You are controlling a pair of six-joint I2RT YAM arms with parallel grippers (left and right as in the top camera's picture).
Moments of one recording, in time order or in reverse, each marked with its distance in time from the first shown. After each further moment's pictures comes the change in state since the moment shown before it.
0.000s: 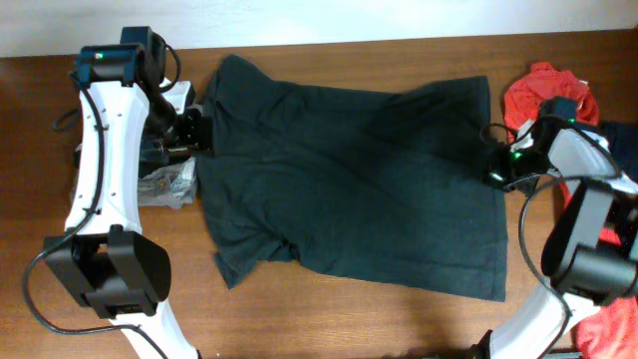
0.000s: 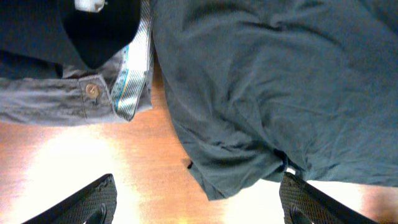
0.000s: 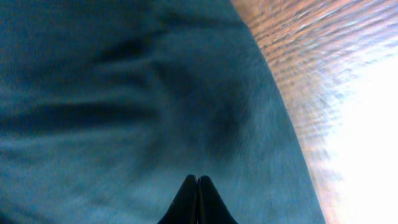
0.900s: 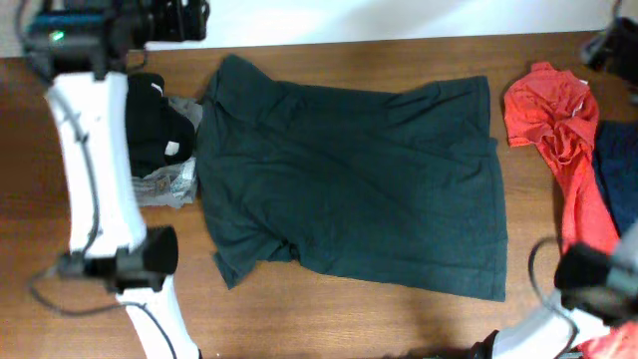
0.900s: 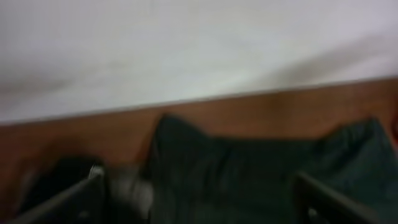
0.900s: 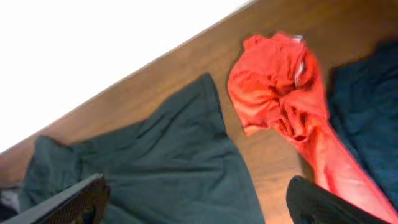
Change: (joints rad) left arm -0.009 0.134 0.709 0.269 0.133 0.031; right arm -0.139 -0.125 1.167 -0.693 -0.036 -0.088
